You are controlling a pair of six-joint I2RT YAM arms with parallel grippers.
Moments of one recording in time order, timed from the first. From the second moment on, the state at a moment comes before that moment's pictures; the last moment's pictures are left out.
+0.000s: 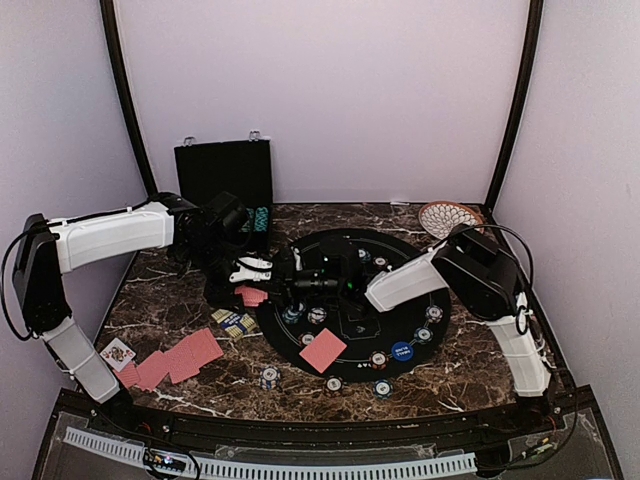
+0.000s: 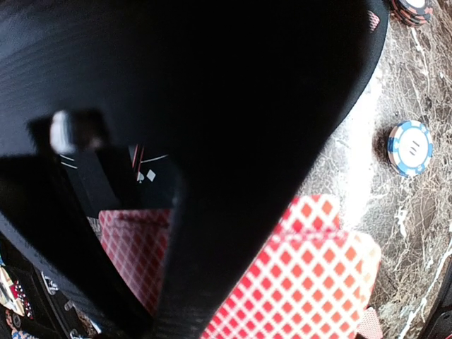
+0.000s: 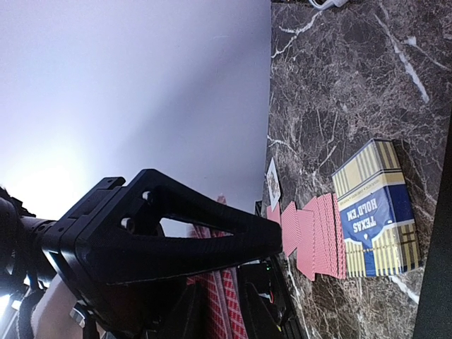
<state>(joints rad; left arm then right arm) -0.64 1.64 1.29 -0.95 0.12 0.93 0.95 2.29 1.40 0.82 -0.63 1.49</state>
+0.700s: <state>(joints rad) -0.65 1.62 1.28 -0.94 0.17 0.94 0.96 2.33 1.38 0.94 -0.62 1.61</state>
